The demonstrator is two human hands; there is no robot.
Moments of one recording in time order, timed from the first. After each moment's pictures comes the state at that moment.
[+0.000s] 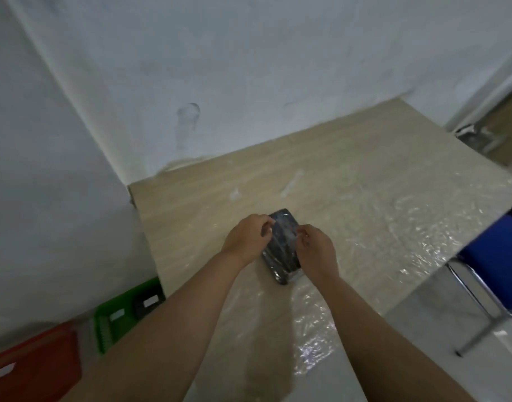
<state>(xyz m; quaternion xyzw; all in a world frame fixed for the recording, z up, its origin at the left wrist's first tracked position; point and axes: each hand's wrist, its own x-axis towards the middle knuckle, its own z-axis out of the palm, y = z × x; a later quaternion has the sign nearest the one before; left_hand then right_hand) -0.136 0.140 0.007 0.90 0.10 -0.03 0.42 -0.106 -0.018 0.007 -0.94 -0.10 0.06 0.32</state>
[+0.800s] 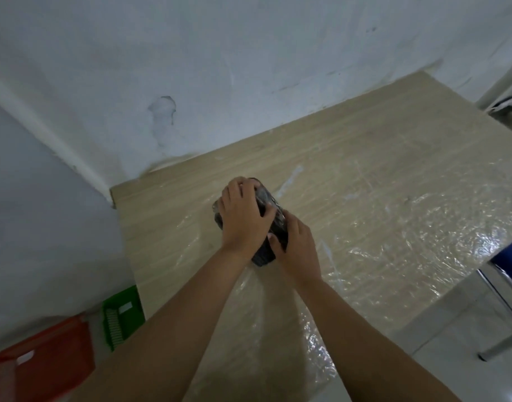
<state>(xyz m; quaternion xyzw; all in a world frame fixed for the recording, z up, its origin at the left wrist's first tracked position) -0.071 0.118 0.016 0.91 0.20 0.21 0.29 -0.061 -0.005 -0.030 -0.92 -0.20 0.06 0.34</state>
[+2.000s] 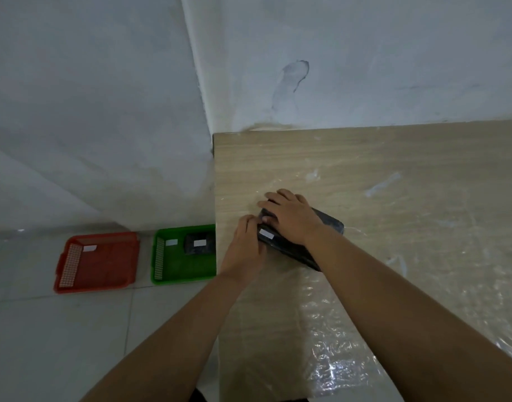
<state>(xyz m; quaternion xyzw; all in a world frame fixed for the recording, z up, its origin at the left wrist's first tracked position) -0.239 0.176 -0.040 0.82 0.34 0.10 0.44 -0.089 0.139 -0.031 -0.78 -0.61 0.16 0.02</state>
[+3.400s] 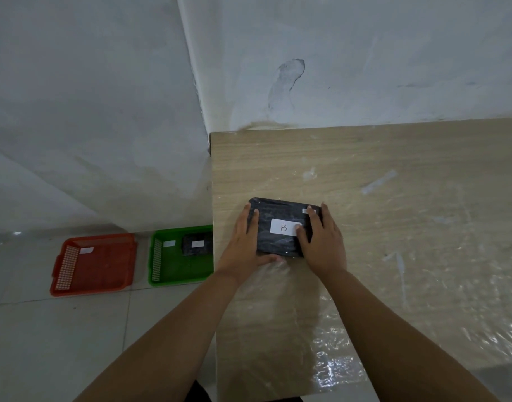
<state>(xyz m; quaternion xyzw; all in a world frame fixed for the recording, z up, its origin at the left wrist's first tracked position) -0.242 0.181 -0.068 0.89 0.28 0.04 0.35 -0.107 0.060 -0.055 -0.92 -0.32 0.14 0.20</state>
